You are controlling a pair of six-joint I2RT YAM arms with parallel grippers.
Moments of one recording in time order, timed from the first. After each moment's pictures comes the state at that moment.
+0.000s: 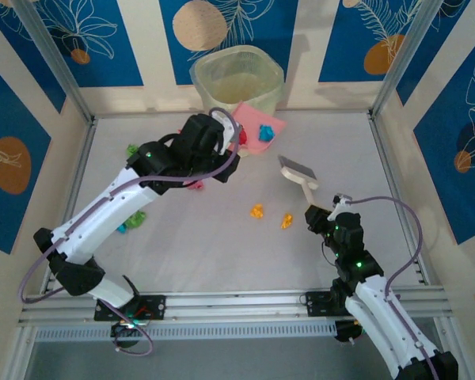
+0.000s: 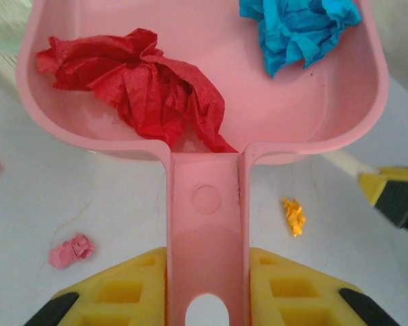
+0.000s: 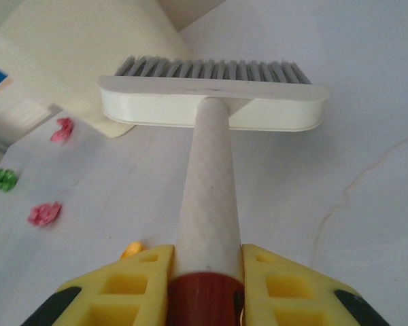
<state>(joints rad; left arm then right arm) -0.87 1.53 1.86 -1.01 -0.17 -0.23 0.27 0.48 0.18 -0.09 -0.02 0.62</state>
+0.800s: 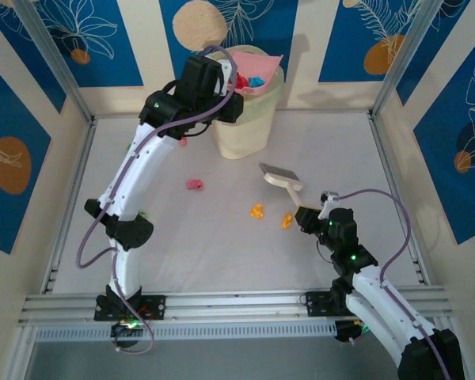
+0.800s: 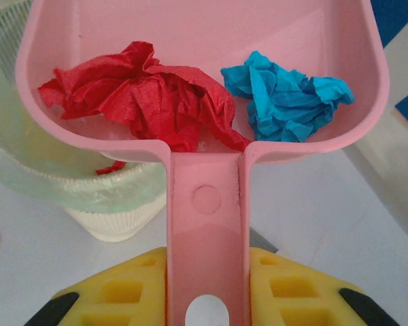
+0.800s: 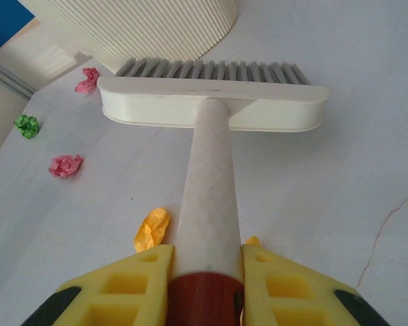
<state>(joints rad) -0.65 2.00 2.59 -1.13 -0.03 -0.31 0.31 0.61 0.18 0.01 -0.11 0.56</state>
